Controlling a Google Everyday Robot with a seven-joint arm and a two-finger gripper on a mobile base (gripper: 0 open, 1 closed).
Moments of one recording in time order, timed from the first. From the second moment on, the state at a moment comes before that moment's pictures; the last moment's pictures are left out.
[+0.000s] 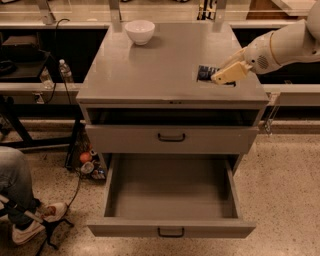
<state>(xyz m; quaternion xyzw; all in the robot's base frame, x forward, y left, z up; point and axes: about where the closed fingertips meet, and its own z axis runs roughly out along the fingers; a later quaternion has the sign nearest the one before) 0.679 -0.192 0.907 -0.46 0.77 0.14 0.42</state>
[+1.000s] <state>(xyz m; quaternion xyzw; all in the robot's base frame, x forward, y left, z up) 0.572 -0.171 0.799 -0.48 0.79 0.21 0.32</state>
